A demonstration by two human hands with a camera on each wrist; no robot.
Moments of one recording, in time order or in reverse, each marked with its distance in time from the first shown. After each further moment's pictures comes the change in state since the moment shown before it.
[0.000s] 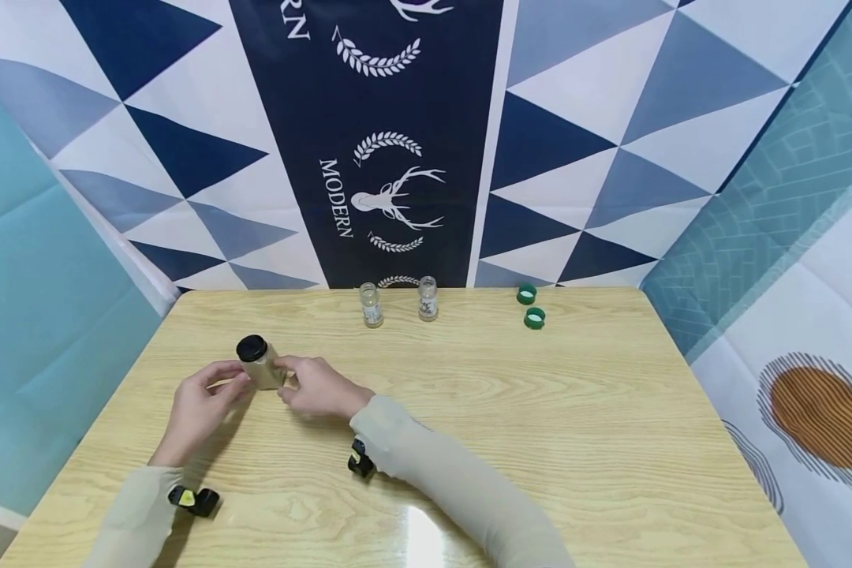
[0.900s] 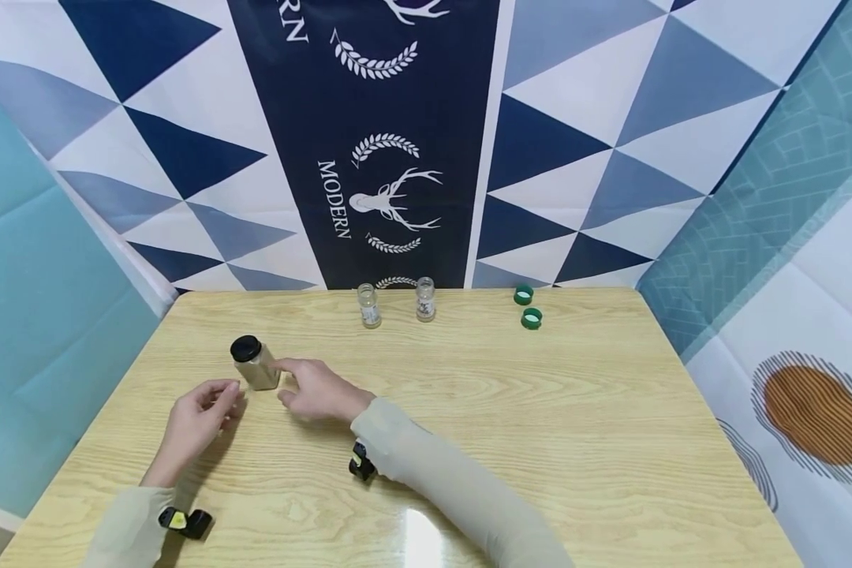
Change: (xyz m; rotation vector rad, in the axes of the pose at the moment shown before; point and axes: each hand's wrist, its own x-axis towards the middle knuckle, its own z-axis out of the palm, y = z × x) left_hand -0.021 0.003 0.000 0.114 -0.004 -0.176; right_hand -0.008 -0.001 -0.001 -0.103 0.017 -0.009
